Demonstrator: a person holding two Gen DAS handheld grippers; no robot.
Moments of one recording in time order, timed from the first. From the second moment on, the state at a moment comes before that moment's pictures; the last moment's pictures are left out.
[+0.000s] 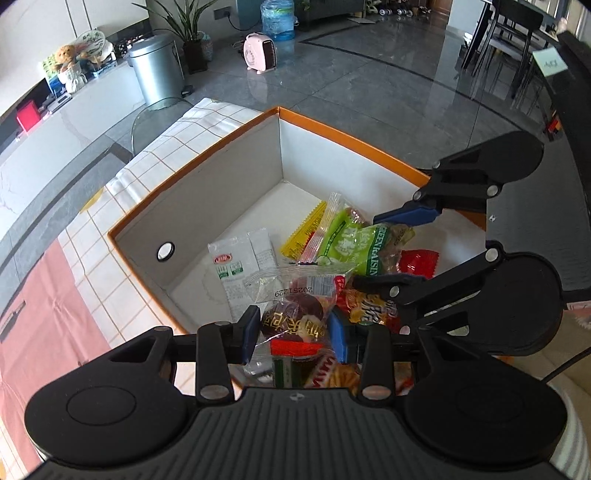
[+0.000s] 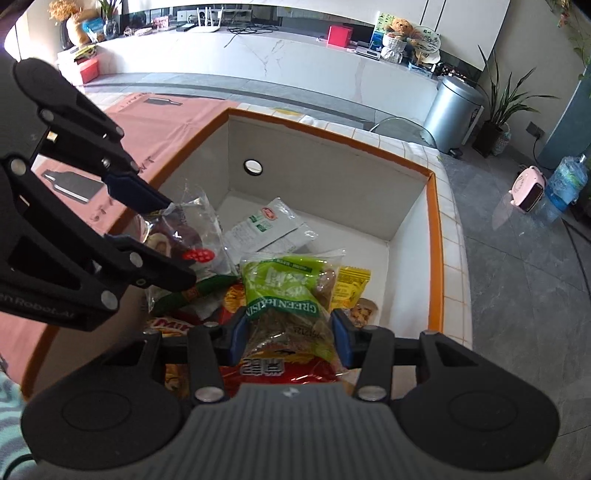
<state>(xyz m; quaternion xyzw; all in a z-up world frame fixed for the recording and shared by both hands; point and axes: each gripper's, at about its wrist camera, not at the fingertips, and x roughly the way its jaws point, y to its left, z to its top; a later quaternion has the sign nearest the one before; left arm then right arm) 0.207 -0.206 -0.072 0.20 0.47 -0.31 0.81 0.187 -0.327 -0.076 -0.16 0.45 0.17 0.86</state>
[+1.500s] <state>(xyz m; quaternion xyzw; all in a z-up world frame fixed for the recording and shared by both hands) 0.215 -0.184 -0.011 0.22 0.41 -0.25 0.85 0.214 -0.325 -0.004 -0.12 0.49 0.18 0.85</state>
